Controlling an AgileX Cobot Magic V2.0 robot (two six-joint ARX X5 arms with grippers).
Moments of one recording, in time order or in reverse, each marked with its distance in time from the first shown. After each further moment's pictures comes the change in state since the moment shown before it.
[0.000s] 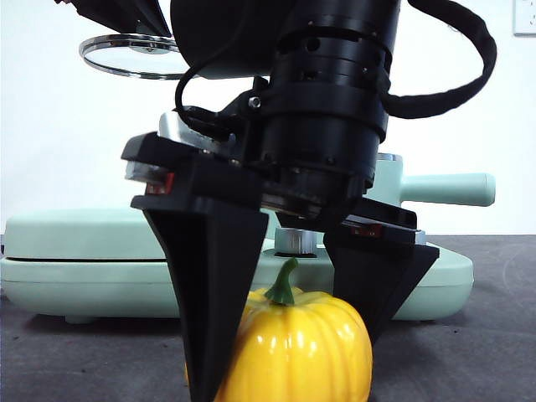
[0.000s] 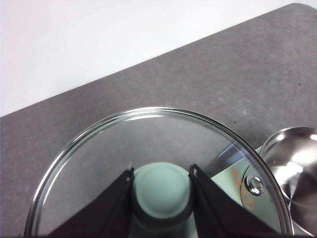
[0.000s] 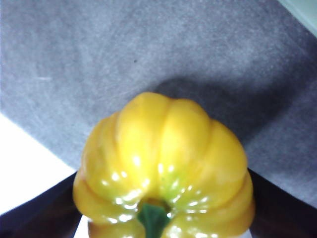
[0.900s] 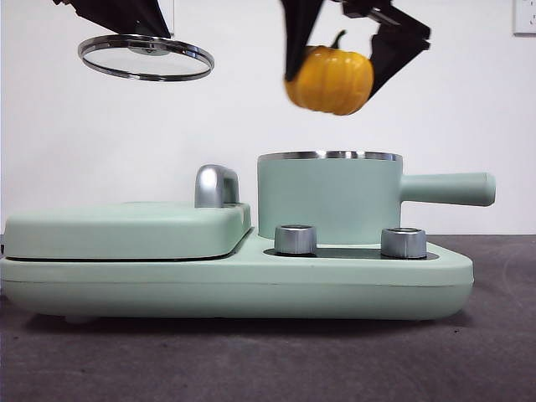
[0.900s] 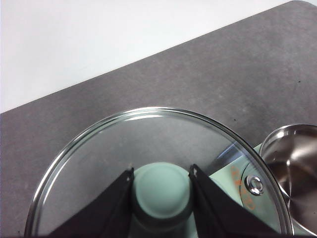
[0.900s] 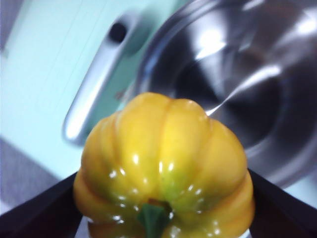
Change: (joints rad) left arm 0.000 0.000 0.000 -0.010 0.000 0.000; right arm -0.494 0.029 0.725 -0.379 -0.010 -0.229
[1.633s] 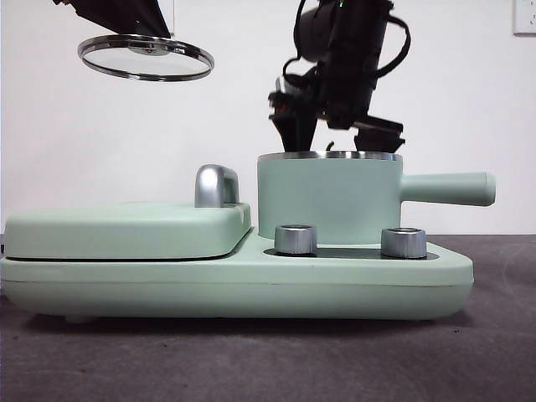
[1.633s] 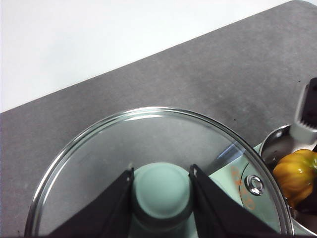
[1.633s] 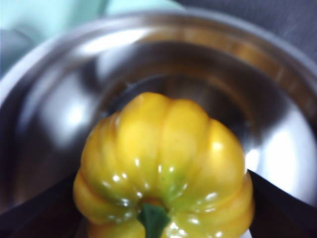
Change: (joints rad) left arm 0.000 0.000 0.000 -0.002 0.000 0.000; right arm -0.050 0.366 0.184 -0.051 0.074 -0.094
